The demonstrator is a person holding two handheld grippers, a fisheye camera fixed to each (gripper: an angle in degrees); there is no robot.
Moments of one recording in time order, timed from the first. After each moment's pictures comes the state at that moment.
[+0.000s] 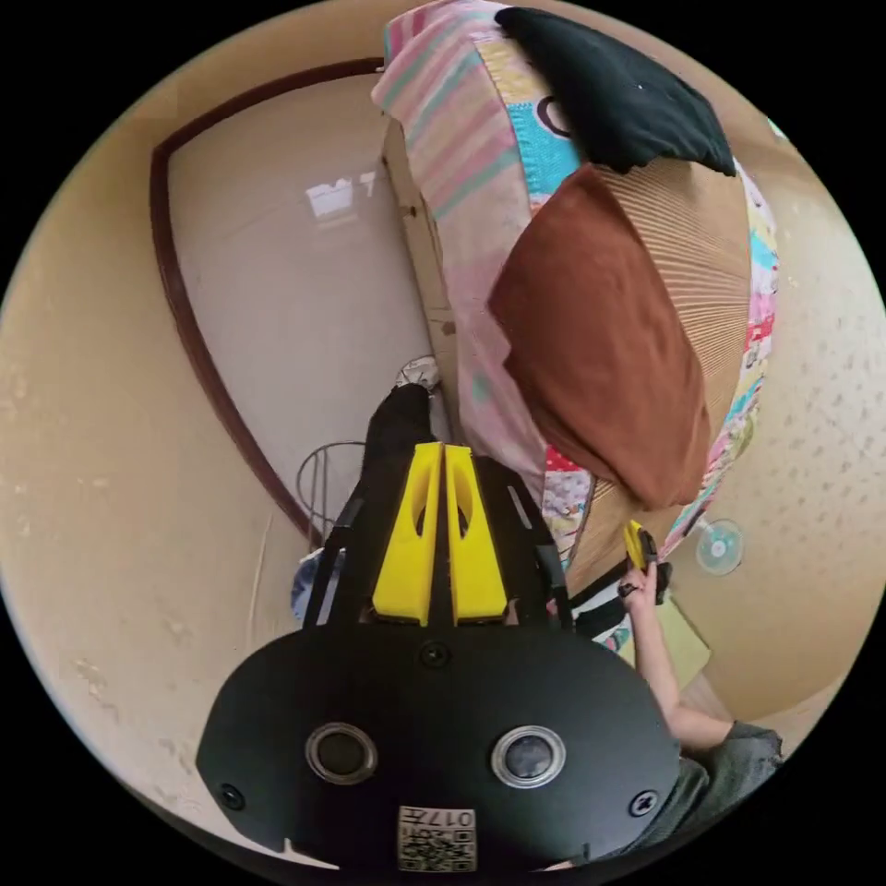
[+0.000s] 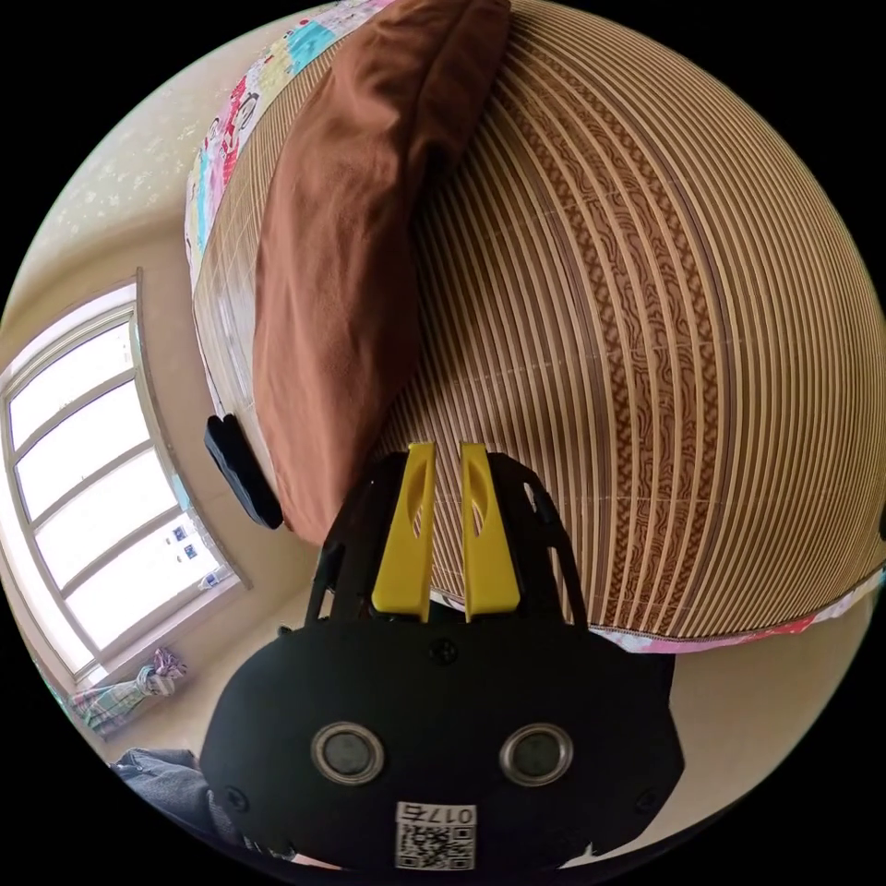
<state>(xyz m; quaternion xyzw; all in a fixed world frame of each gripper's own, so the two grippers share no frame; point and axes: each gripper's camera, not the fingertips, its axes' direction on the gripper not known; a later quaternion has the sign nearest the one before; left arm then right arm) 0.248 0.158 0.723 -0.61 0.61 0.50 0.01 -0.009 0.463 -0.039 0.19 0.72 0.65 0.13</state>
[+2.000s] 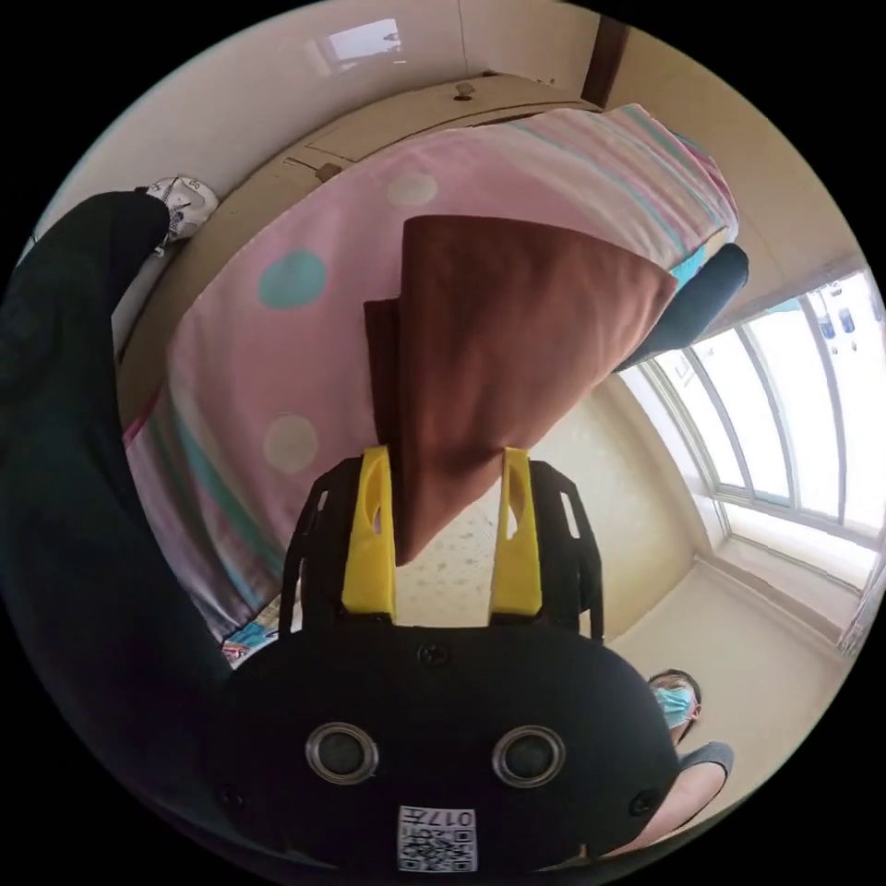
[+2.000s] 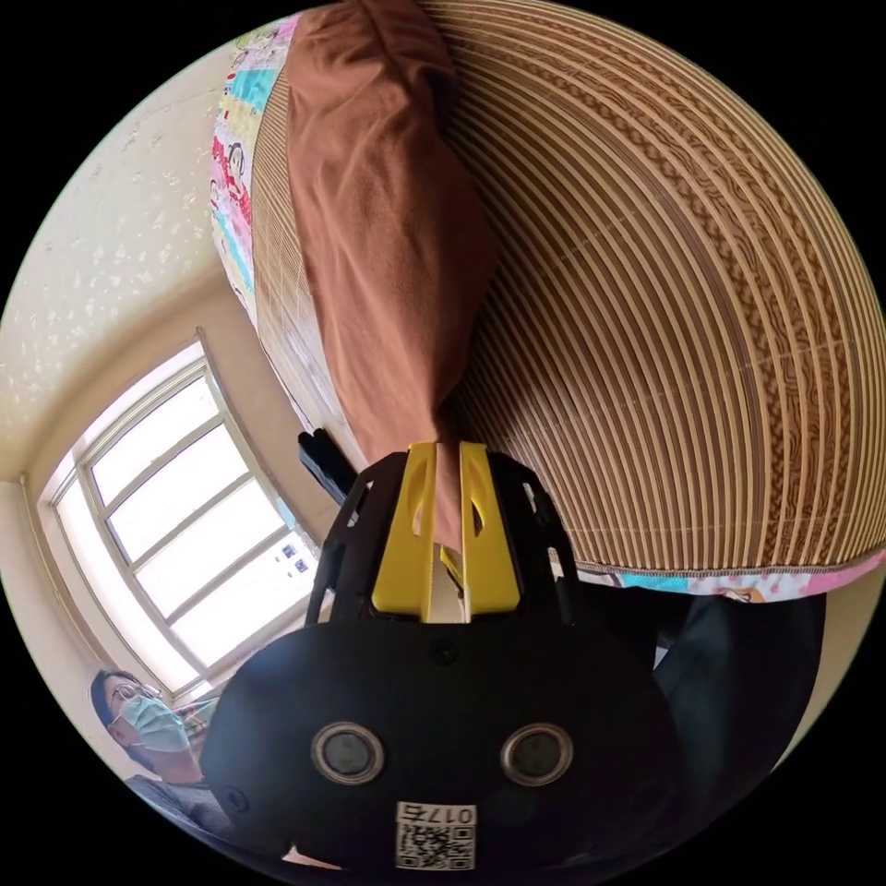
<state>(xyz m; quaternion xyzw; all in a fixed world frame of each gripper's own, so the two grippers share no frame) 0.285 0.301 0.814 -0.90 0.35 -0.02 -0.25 0.047 0.360 -0.016 0.35 0.66 0.63 0.20</state>
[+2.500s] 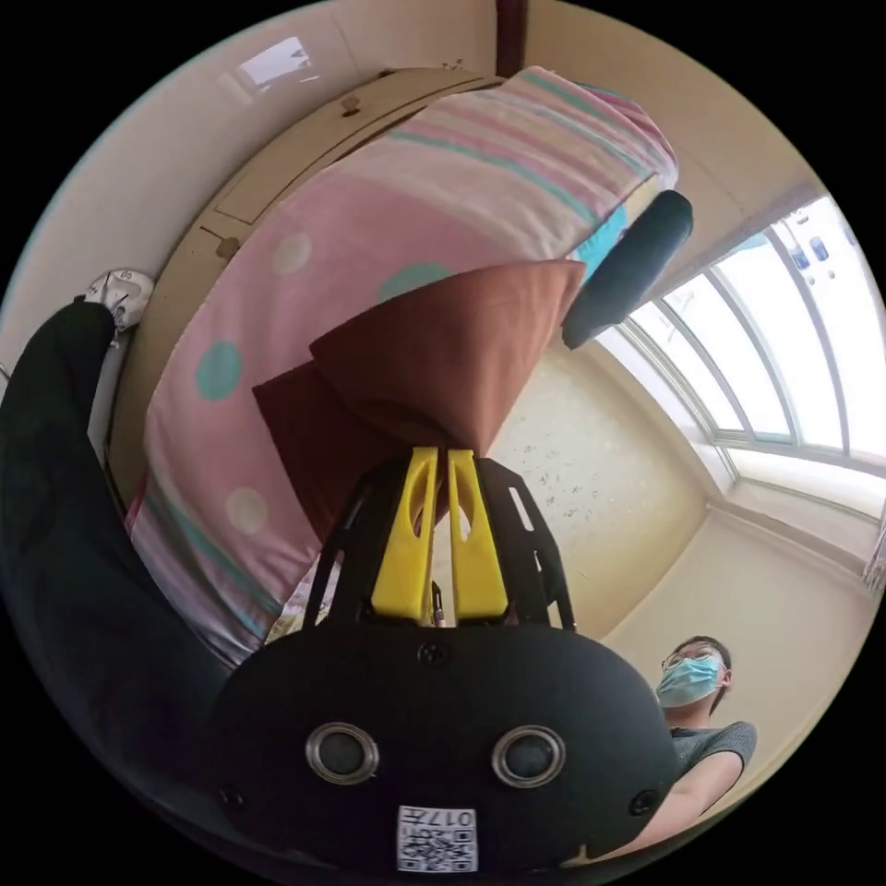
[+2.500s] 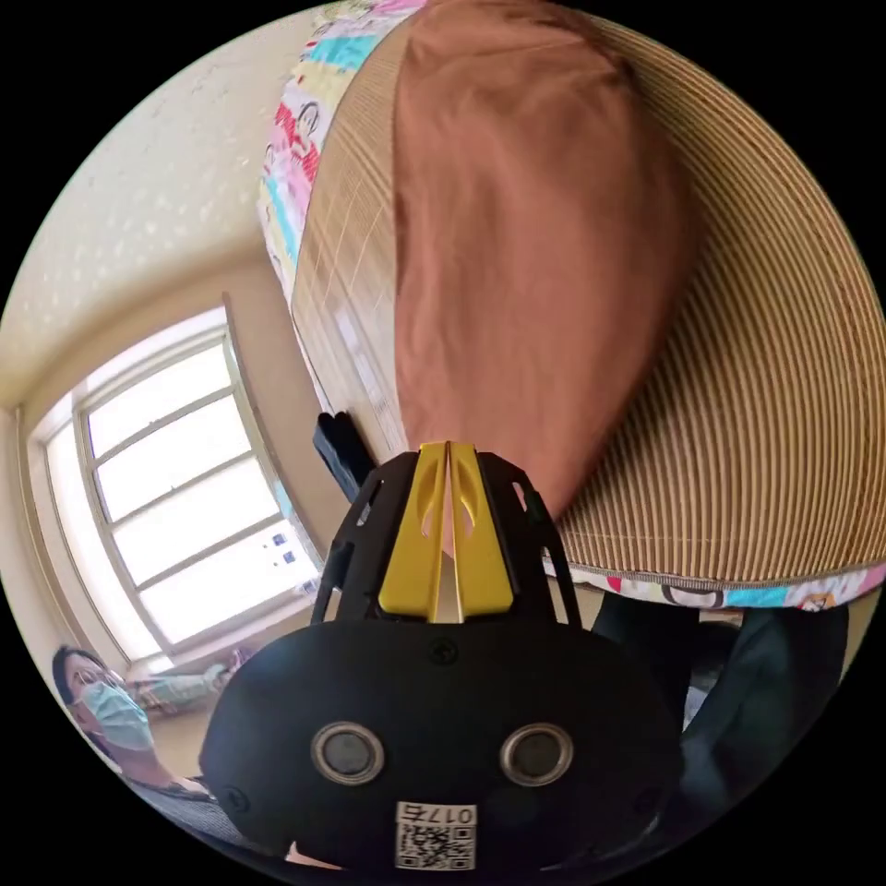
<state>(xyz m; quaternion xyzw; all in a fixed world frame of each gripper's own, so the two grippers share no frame) 0.408 0.300 0.867 -0.86 0.43 -0.02 -0.27 0.198 0.333 -0.014 0.32 0.70 0.59 0.23</state>
